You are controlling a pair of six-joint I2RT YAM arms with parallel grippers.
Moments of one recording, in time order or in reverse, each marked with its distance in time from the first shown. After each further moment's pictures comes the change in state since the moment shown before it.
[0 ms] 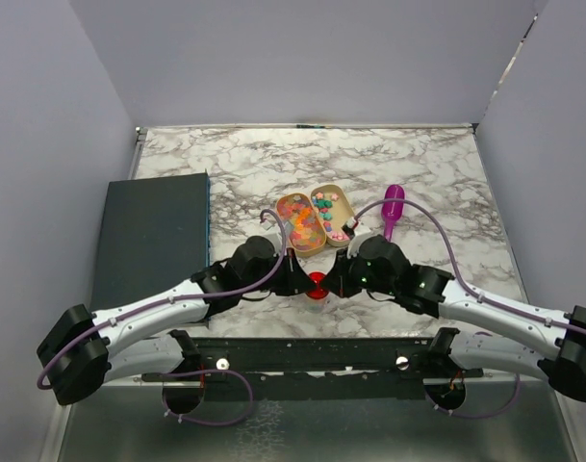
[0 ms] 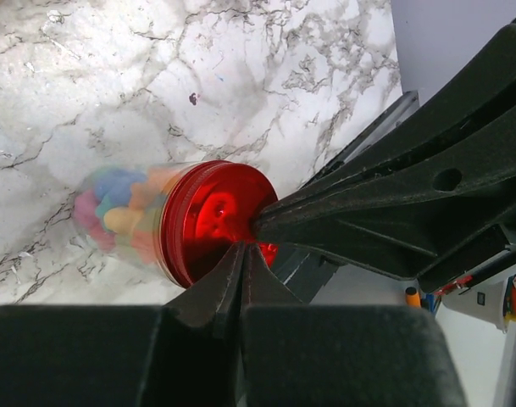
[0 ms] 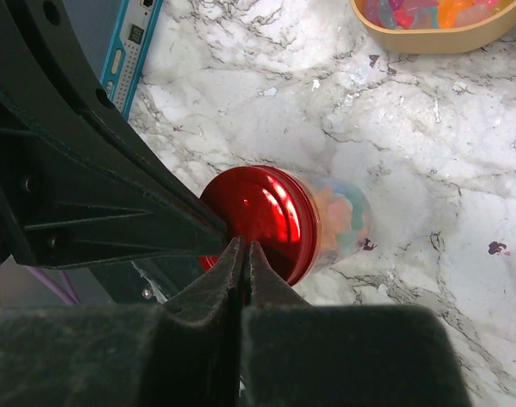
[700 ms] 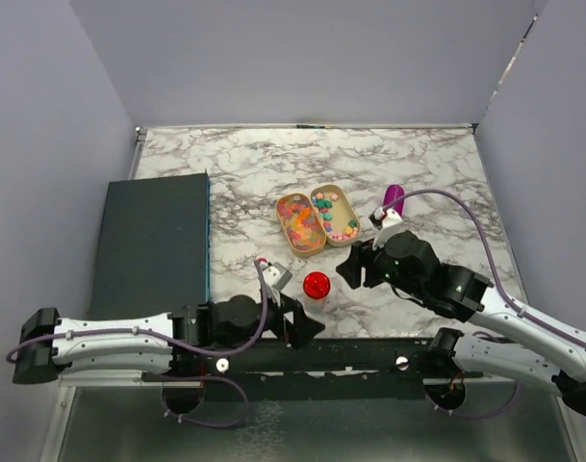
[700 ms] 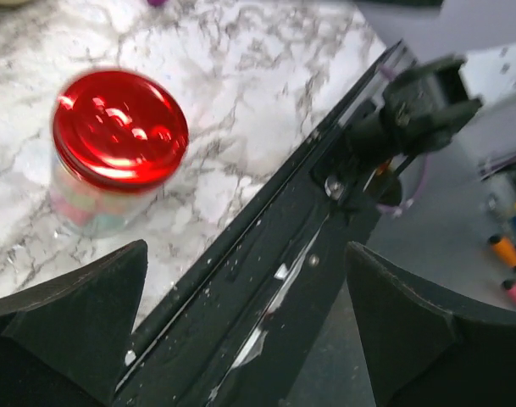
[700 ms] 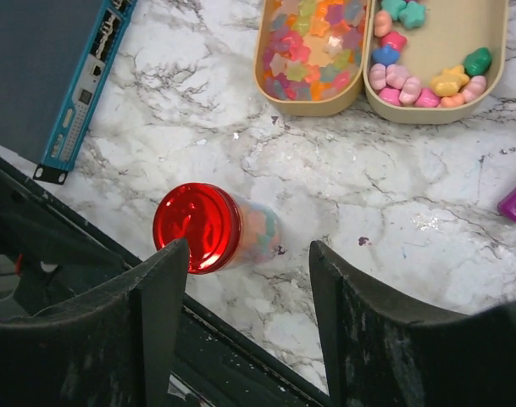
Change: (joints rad) left arm -0.366 -0.356 -0.144 0.017 -0.388 0.220; right arm 0.002 -0.189 0.127 -0.263 0.234 -0.126
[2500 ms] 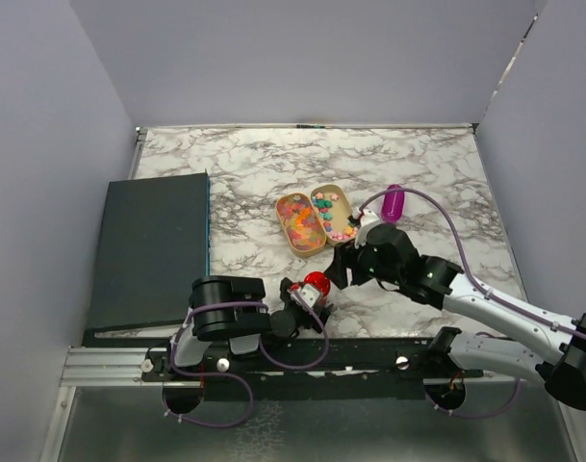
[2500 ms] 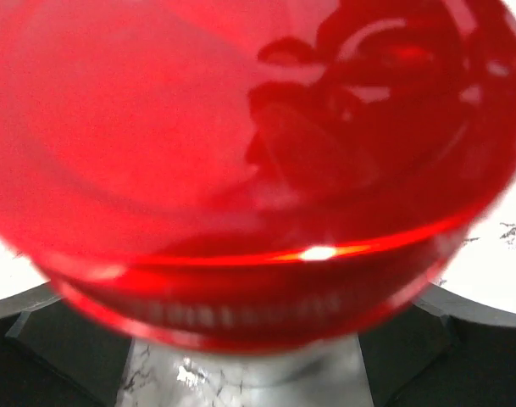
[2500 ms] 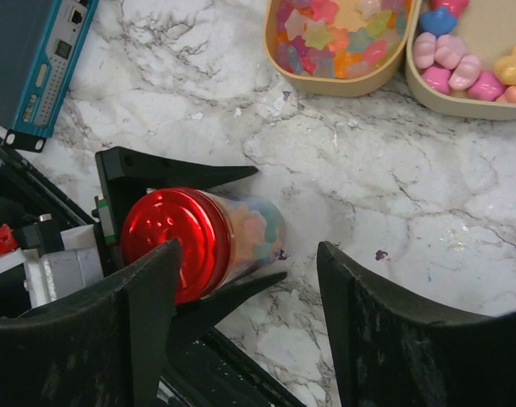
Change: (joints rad) left arm -0.076 1.274 -0.178 1.505 -0.447 0.530; right arm -0.098 0.159 -0.053 0.121 -0.169 -0.076
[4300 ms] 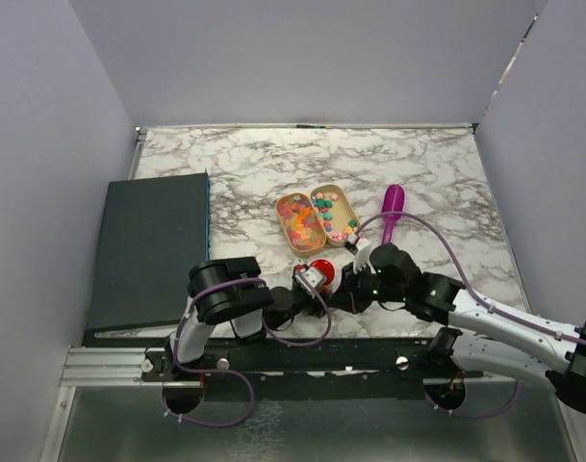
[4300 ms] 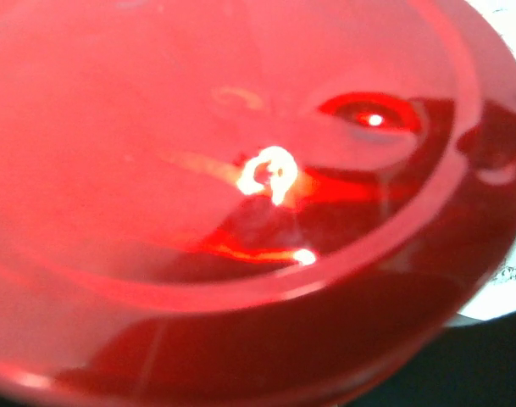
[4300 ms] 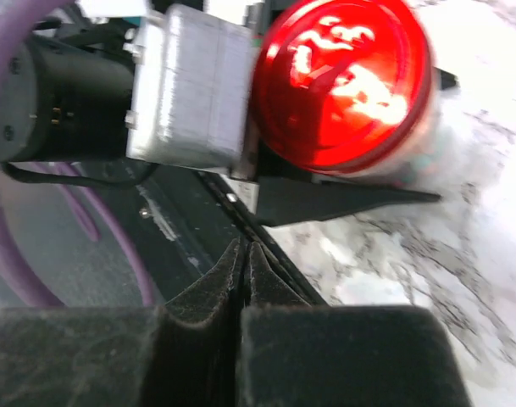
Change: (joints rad) left arm 0.224 0.048 0.069 0.010 0.421 0.008; right arm 0.060 -0.074 -0.163 0.099 -0.299 0.100
